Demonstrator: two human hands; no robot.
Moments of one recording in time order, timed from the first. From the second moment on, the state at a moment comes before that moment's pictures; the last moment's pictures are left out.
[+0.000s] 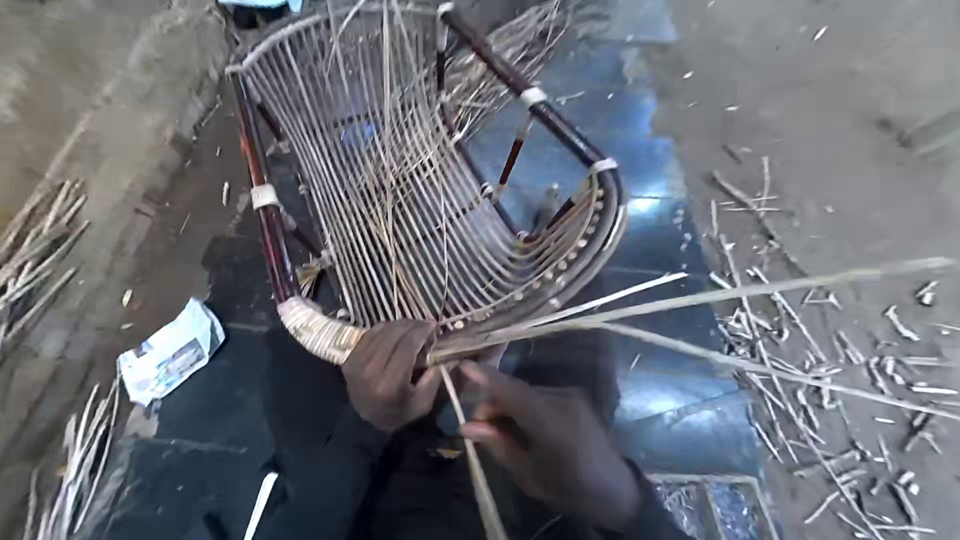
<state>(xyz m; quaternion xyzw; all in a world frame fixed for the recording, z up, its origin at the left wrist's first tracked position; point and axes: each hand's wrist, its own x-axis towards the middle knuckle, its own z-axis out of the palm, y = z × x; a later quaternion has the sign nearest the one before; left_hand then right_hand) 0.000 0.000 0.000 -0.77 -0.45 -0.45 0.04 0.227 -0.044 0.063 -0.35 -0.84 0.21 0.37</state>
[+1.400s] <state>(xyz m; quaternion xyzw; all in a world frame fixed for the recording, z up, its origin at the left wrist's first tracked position) 0.001 0.027 0.054 -0.71 -0.52 -0.35 -0.31 0.200 -0.083 0.002 -0.36 -0.84 0.20 0.36</state>
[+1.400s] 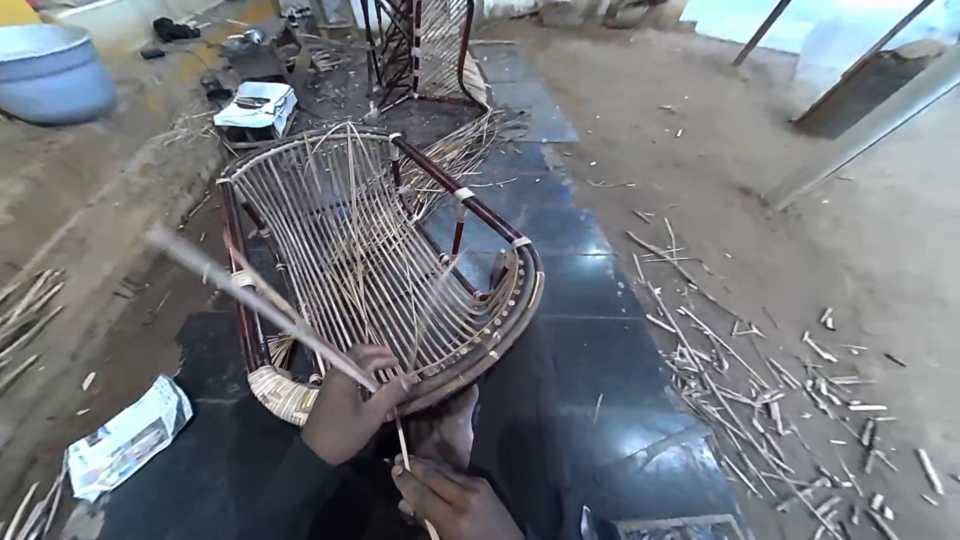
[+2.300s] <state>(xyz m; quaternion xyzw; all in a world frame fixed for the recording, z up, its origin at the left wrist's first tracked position) -0.001 -0.002 0.009 -0.81 -0.44 -0.38 -0.07 0.270 -0.029 0.039 -0.28 -0.88 0.00 0.39</state>
